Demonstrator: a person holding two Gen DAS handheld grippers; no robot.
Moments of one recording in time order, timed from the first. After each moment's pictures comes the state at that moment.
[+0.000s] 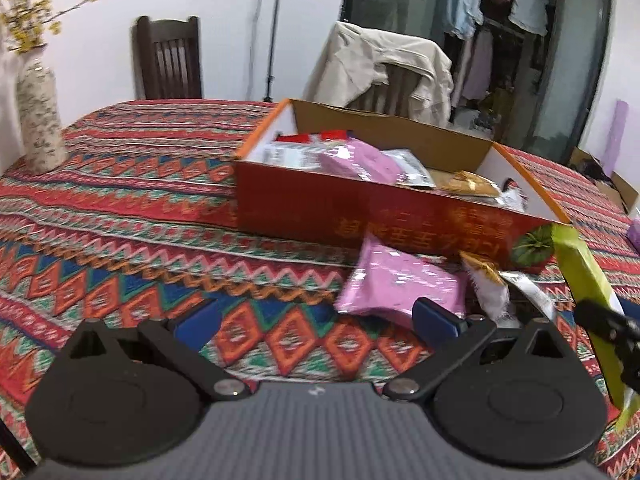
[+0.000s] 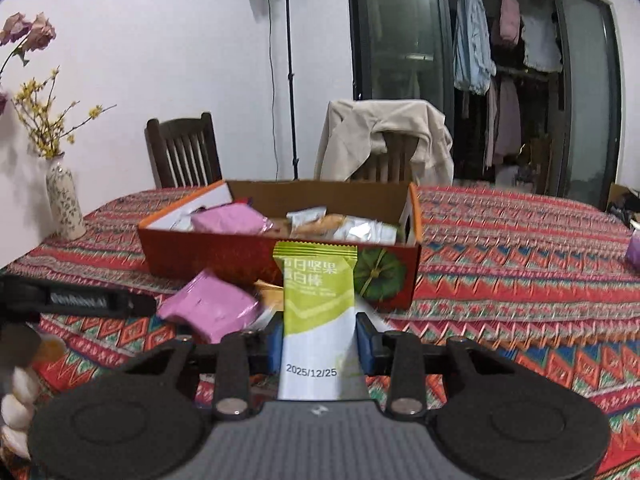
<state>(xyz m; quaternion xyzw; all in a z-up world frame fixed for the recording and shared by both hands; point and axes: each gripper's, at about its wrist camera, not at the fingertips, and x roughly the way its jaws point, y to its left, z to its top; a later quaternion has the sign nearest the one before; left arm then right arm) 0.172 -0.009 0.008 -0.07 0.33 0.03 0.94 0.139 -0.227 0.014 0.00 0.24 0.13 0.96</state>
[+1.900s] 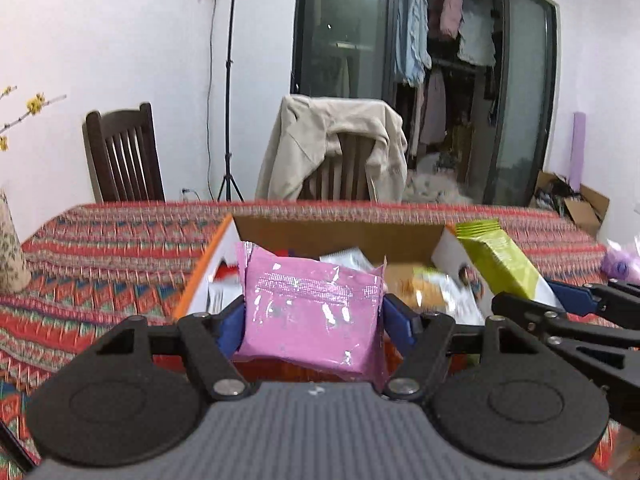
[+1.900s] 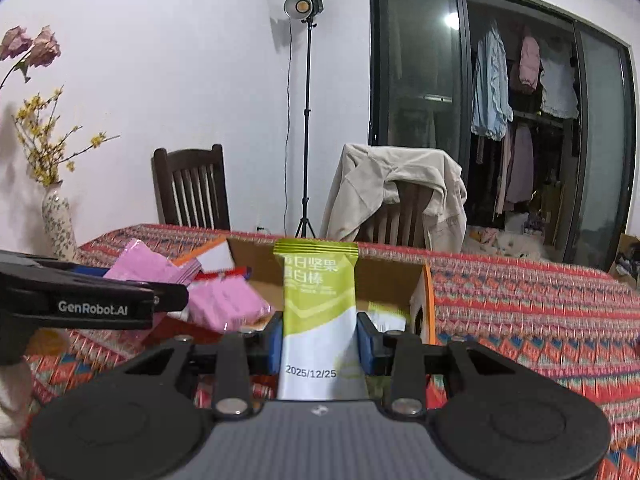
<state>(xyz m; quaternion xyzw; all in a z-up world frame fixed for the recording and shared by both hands) 0.214 -0.035 0.075 -0.02 0.23 -0.01 0.97 0.198 -0.209 0.061 -0.03 0.18 0.15 0.97</state>
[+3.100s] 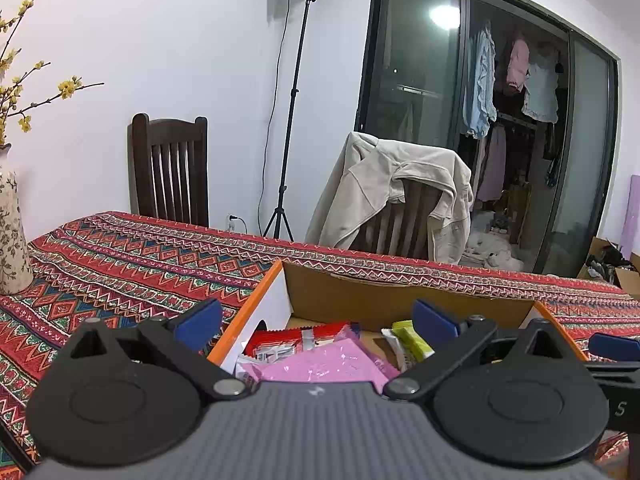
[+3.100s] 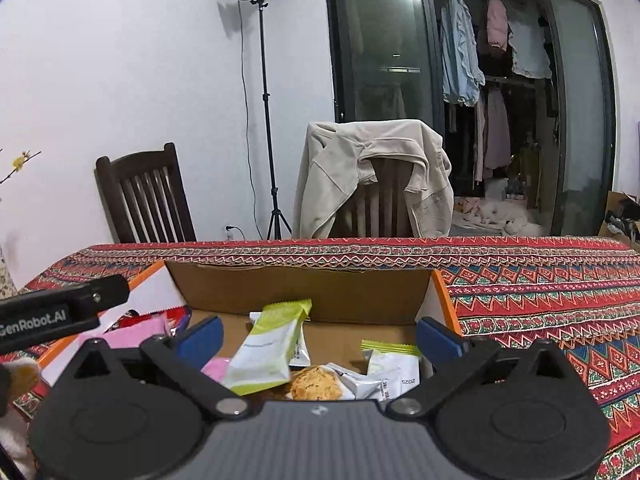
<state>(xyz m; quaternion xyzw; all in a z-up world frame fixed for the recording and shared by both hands) 0.296 -0.002 0.048 -0.08 0.17 0.07 0.98 0.330 -0.188 0.034 0.02 0.22 0.11 0.97</state>
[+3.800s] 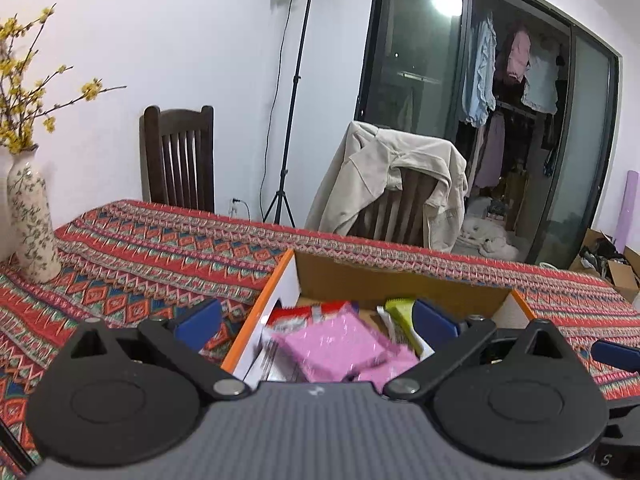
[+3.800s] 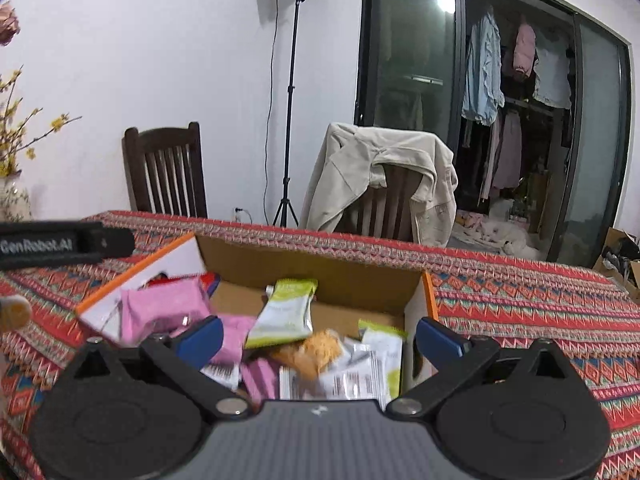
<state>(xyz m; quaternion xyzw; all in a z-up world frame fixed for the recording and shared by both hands) 0.241 0.006 0.079 -0.08 0.20 0.07 0.97 0.259 -0.186 0.057 -0.05 0.22 0.12 0.97</state>
